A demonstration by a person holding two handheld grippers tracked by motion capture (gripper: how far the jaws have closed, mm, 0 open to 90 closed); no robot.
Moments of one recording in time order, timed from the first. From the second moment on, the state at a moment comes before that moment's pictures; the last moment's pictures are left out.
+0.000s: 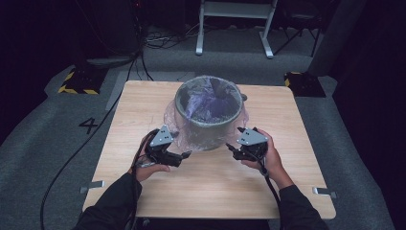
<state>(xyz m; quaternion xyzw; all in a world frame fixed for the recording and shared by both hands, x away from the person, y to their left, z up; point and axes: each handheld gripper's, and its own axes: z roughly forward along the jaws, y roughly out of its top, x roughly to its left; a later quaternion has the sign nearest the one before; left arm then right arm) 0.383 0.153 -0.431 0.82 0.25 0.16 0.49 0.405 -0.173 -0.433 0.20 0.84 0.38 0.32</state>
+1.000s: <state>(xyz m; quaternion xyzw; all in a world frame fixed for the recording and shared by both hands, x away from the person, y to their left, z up) 0.390 0.156 -0.409 0.83 0.24 0.22 0.46 0.407 -0.170 -0.426 0.19 0.85 0.39 0.31</state>
